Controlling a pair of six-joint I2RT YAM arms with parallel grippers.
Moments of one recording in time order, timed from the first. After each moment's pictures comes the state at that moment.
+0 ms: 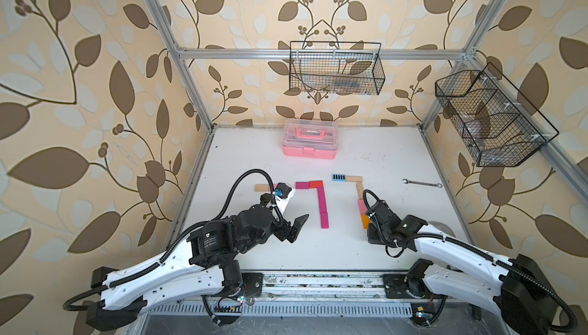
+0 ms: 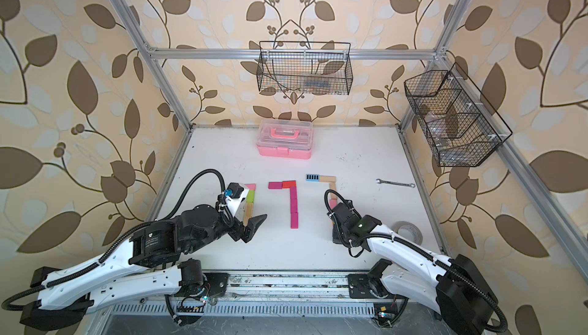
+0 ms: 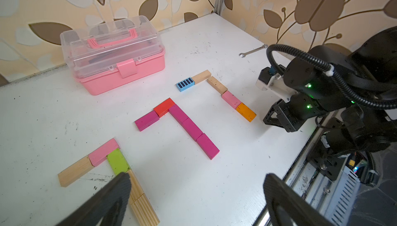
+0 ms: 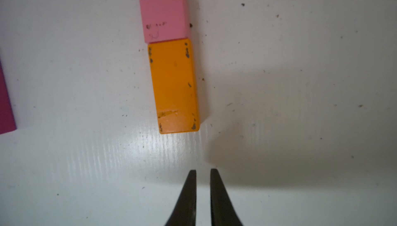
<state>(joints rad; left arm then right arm) -1.12 0.69 0.84 -0.63 -0.35 -0.29 0.68 1.05 0.48 -0.70 0.20 0.79</state>
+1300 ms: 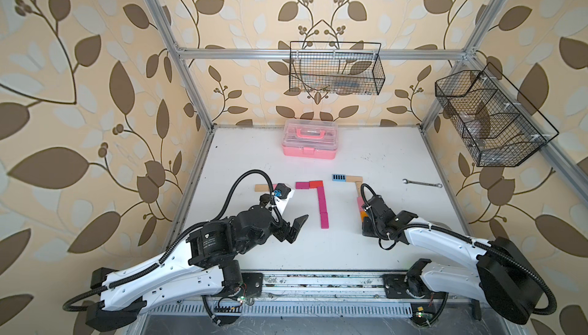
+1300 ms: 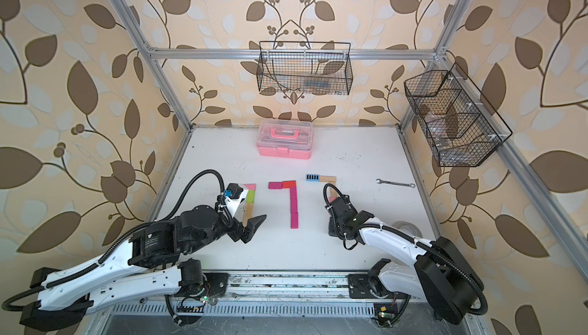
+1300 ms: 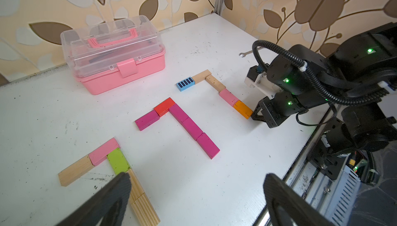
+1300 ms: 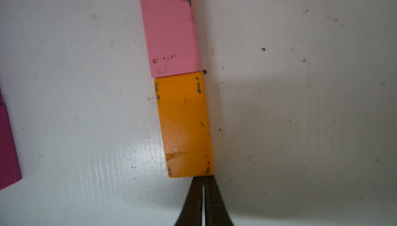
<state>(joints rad) -1.12 0.68 0.84 -0.63 -0.35 -0.29 0.61 1.19 0.48 -0.50 0.19 0.75</state>
